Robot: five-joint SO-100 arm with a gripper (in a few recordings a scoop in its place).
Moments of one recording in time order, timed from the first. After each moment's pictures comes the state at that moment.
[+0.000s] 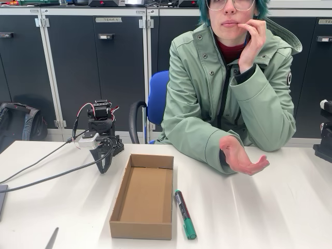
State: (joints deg) arm -13.4 190.4 180.7 71.7 -70.3
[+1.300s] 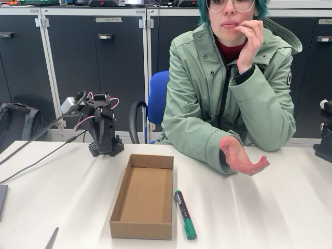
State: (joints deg) arm -14.3 177.7 154.7 38.7 -35.8
